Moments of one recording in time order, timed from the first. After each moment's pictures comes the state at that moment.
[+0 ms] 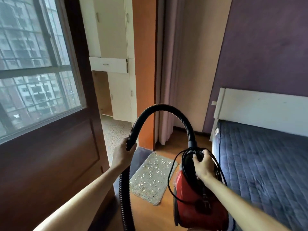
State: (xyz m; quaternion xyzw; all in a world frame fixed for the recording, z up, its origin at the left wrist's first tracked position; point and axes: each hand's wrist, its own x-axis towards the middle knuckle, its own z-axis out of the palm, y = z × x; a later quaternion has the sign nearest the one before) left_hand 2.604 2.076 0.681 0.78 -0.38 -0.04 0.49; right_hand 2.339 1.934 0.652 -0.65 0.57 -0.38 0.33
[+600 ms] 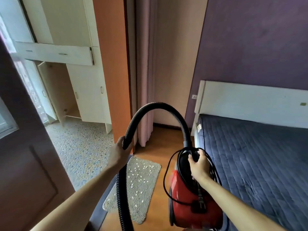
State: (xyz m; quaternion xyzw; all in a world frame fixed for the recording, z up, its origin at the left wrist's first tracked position) left_hand 2.697 1.807 0.649 0.76 -0.45 -0.08 0.46; right_hand 2.406 1.734 0.637 -0.61 0.64 -0.37 0.30
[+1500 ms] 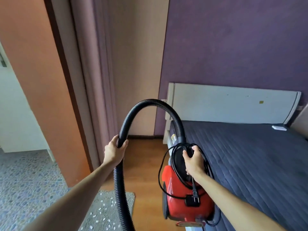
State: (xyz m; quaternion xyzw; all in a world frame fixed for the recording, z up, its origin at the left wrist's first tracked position) left_hand 2.749 1.349 0.622 0.70 -0.49 -0.22 0.47; right_hand 2.443 1.358 0.637 -0.53 0.69 -0.41 0.26
